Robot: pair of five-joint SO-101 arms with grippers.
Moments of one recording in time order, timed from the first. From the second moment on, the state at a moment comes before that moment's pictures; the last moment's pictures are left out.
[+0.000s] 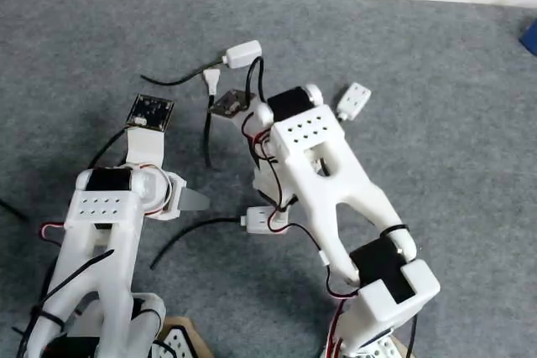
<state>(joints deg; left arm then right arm) -7.9 -33.5 54.9 57.3 -10.4 -33.0 6.7 0.0 96.1 25.9</state>
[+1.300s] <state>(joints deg) -4.4 -33.5 54.9 57.3 -11.8 -38.9 6.2 -12.6 98.4 19.5</state>
